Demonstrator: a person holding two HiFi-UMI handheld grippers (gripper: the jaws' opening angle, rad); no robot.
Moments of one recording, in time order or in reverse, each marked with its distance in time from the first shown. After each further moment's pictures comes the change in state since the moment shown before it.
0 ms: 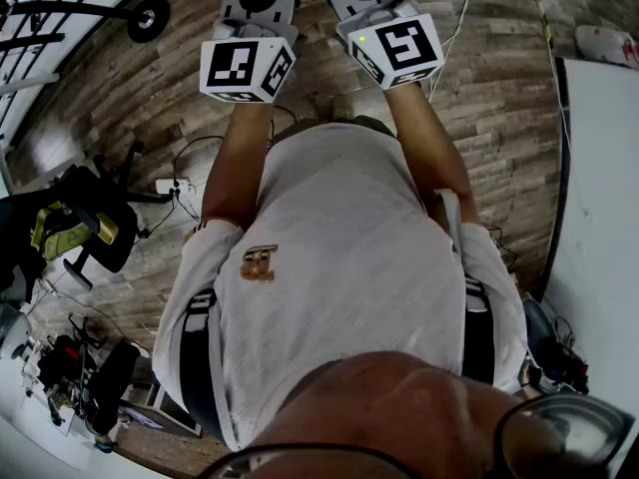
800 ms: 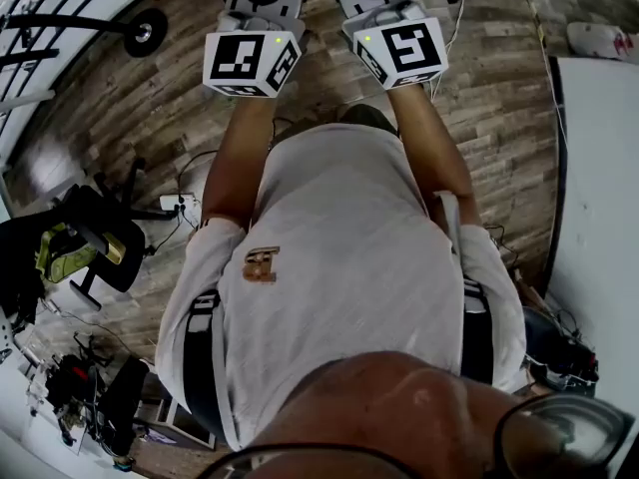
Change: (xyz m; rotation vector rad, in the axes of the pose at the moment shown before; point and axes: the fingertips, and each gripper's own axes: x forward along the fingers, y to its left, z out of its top) left arm 0.015 0.073 0.012 -0.021 -0.030 -0.068; right arm 0.072 0.005 0.002 -0.061 -0.003 -0.092
